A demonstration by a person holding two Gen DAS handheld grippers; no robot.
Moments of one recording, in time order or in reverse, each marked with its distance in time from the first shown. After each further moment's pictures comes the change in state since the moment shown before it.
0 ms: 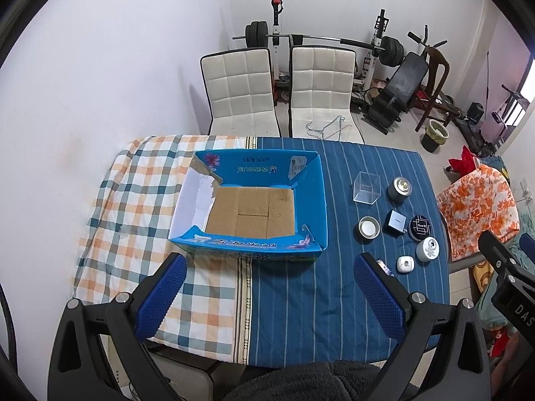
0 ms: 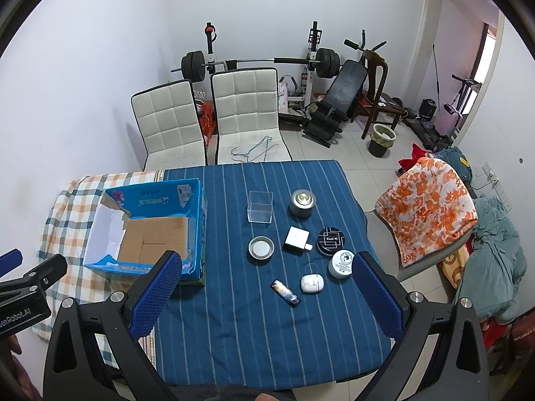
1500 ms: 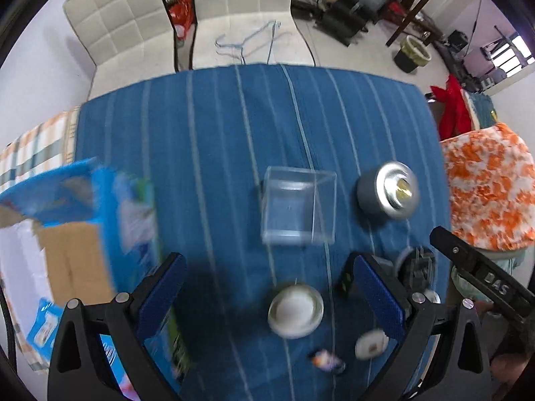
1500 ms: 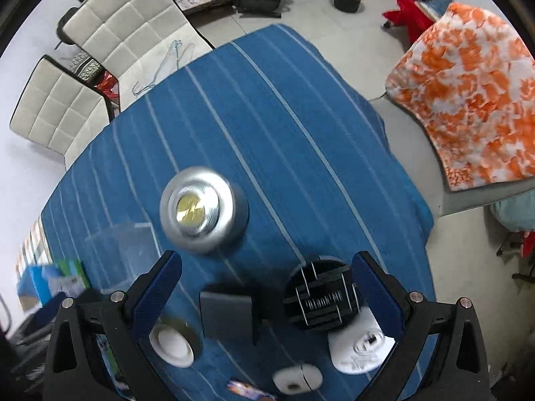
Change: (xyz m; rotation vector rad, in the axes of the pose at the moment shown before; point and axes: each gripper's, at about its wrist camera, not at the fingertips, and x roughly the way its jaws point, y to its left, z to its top) left arm 0.375 -0.226 0.118 0.126 0.433 -0.188; right arm 0.471 -0.183 0.064 0.406 0.552 0.004
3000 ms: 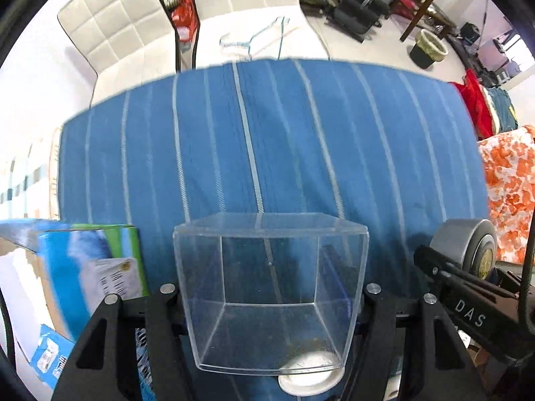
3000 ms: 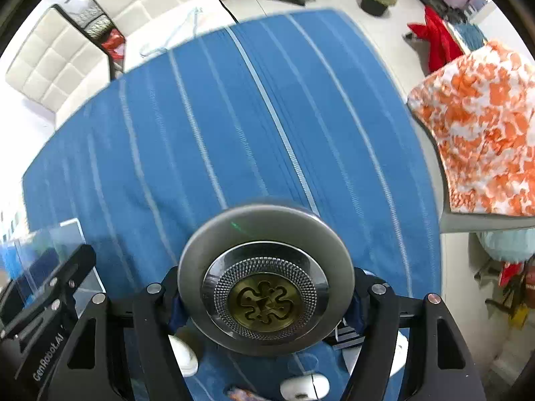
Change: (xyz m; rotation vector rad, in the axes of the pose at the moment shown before) left arm 0.016 0.011 0.005 0.025 -0.040 0.095; right arm 0.014 0.069 0.007 -0.164 0.048 -0.077
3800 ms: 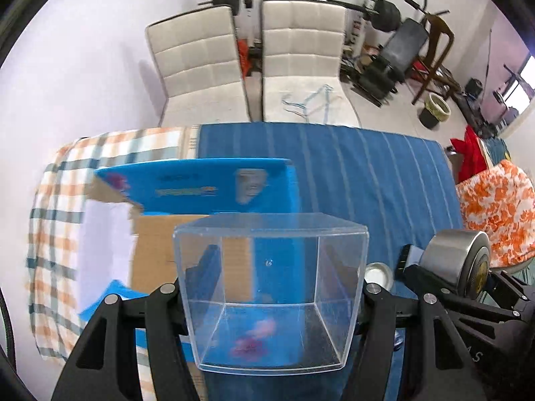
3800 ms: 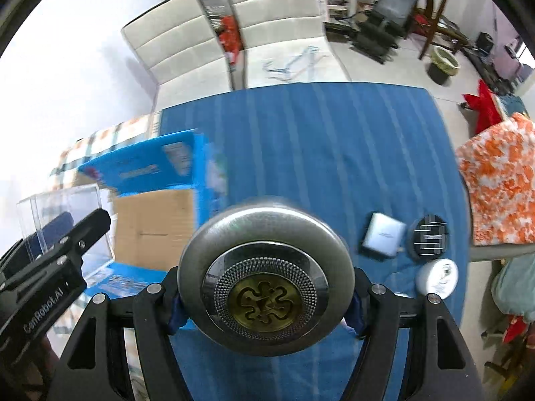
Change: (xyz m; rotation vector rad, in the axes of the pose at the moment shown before) left arm -0.157 0.146 -0.107 -0.123 -0.267 0.040; right arm -0.148 0.155 -0.155 -0.261 -0.164 0.174
